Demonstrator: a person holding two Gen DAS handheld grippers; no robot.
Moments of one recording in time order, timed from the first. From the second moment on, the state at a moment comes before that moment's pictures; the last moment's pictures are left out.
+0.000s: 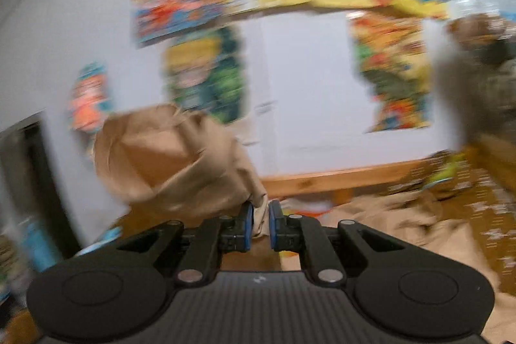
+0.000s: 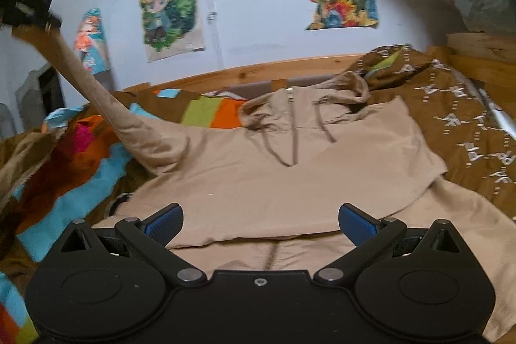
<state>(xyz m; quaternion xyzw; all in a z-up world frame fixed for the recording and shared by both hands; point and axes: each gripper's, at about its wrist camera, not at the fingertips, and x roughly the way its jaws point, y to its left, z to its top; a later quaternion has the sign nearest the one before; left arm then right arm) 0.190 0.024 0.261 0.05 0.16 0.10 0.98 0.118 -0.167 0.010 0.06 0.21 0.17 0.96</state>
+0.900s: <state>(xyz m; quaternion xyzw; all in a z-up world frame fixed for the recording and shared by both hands) 0.240 -0.046 0.029 0.02 0.40 -0.24 0.88 0.162 -0.280 -0.047 0.12 0.24 -0.04 0.96</state>
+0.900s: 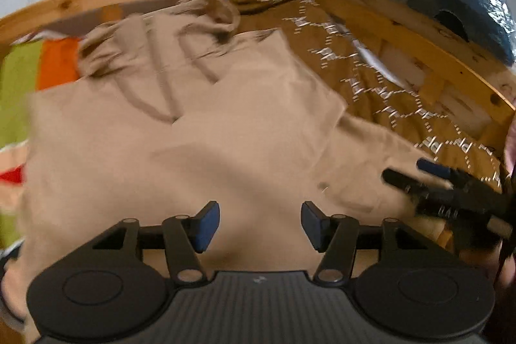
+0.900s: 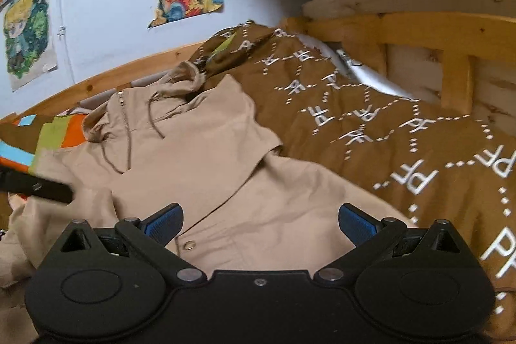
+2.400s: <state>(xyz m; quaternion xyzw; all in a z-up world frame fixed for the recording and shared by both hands) 0.295 0.190 -0.036 -0.27 0.39 -0.02 0.88 0.237 -0.193 -0.008 -0.04 0.23 0.07 0.97</state>
